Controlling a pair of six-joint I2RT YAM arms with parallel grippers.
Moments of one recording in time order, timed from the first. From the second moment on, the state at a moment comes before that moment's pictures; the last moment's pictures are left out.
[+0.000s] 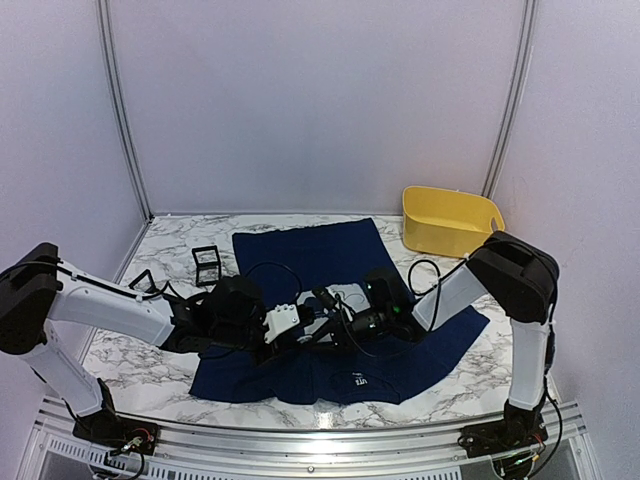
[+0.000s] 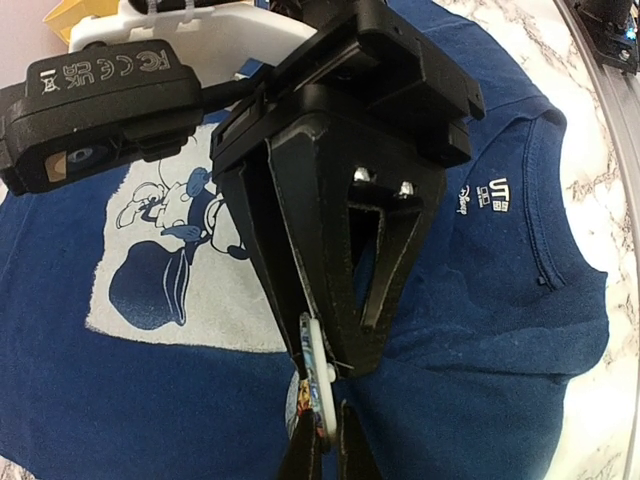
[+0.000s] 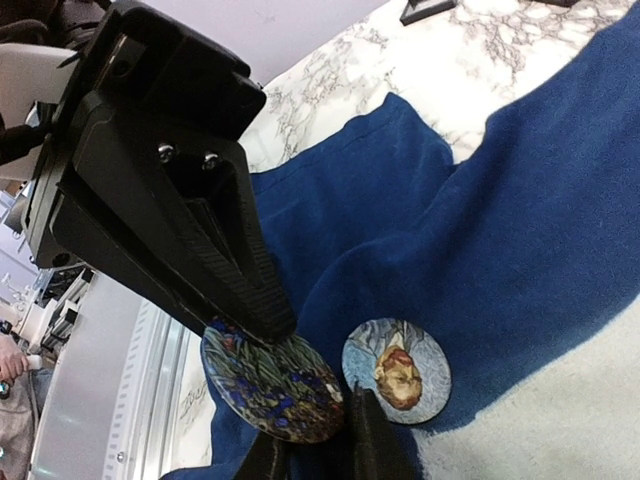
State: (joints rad) left arm -1.01 1.59 0.75 0.15 0.11 0.32; right arm 0.75 2.04 0.87 0.66 -0.99 0.24
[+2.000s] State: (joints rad) left arm -1.01 1.58 0.74 0.10 0.19 0.33; right arm 0.81 1.99 0.90 0.50 -0.95 -0.06
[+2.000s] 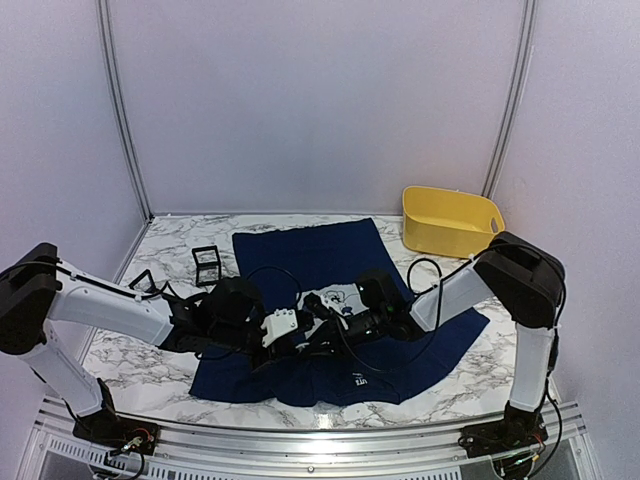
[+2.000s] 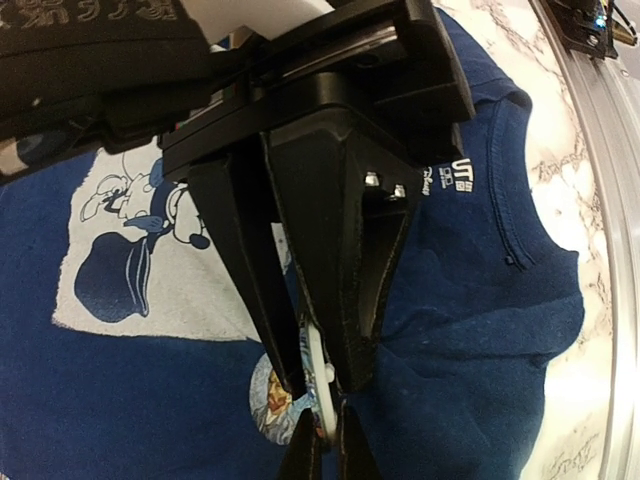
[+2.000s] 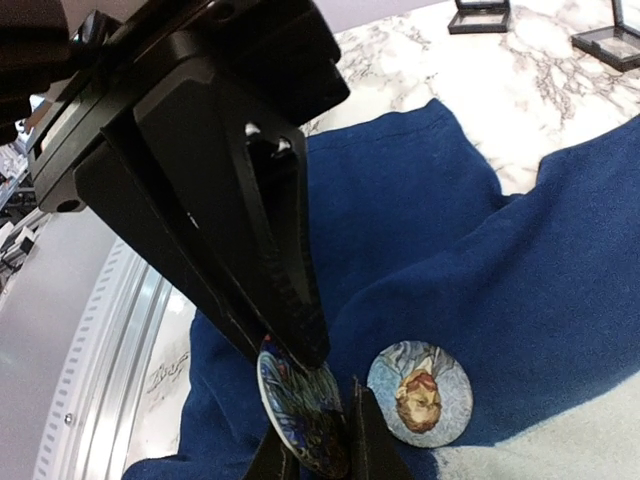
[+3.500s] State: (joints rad) left arm -1.05 1.57 0.74 0.11 0.01 0.38; right arm 0.70 1.85 0.80 0.56 -0.88 0.05
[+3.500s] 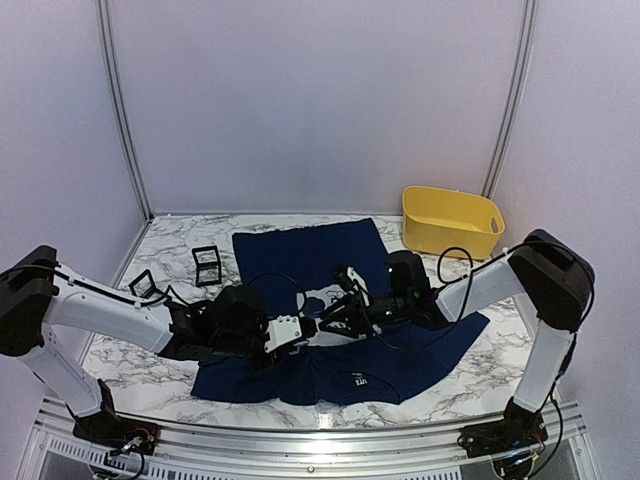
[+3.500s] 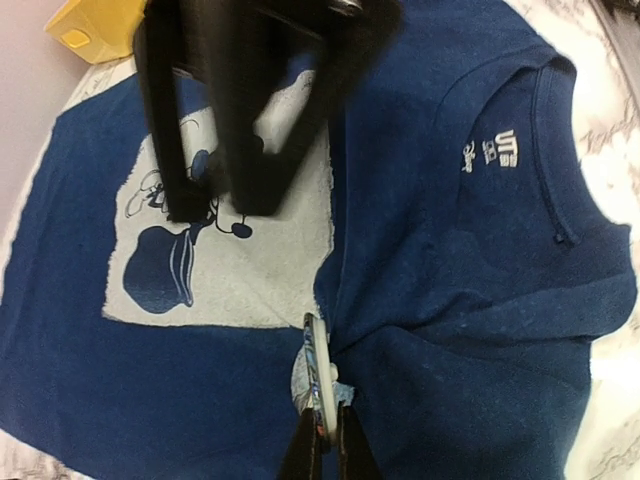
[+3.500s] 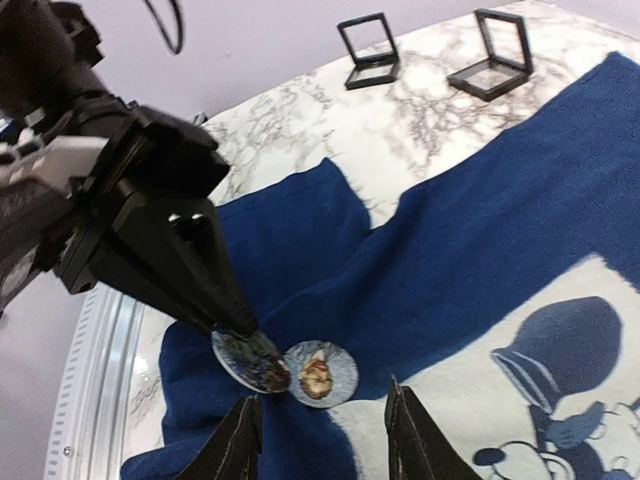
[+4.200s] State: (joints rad) left arm -1.24 1.52 0.74 -0.03 -0.22 0.57; right arm 0.65 1.63 0.81 0.35 -0.44 -0.06
